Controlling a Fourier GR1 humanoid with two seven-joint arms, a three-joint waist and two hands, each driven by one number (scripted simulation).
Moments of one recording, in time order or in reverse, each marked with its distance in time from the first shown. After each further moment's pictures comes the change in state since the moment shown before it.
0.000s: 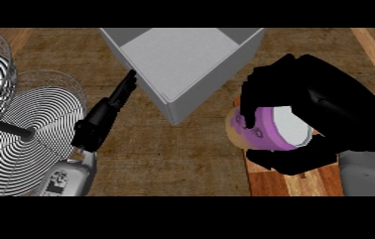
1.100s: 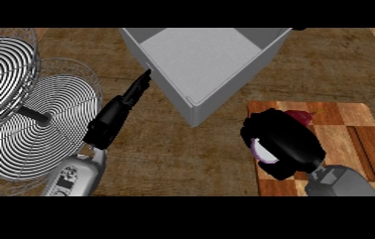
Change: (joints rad) left arm -0.046 0.002 -0.070 0.017 0.025 -0.004 -0.007; right arm 0.348 -0.196 0.332 0.230 0.467 -0.387 -0.089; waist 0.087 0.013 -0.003
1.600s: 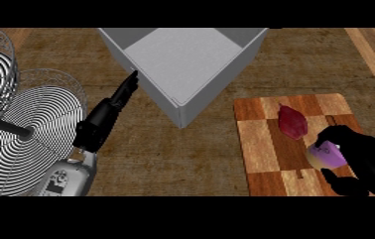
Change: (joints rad) left arm 0.041 0.025 0.034 -0.014 0.004 0.027 0.001; right arm 0.349 -0.116 -0.345 -0.016 -0.086 -0.036 0.255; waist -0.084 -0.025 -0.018
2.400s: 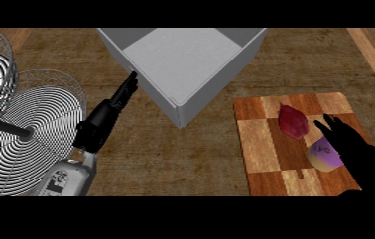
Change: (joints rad) left arm 0.001 0.024 -0.022 0.025 0.028 0.026 -0.020; right arm 0.045 -0.024 0.029 -0.087 -0.120 0.100 0.136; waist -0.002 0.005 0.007
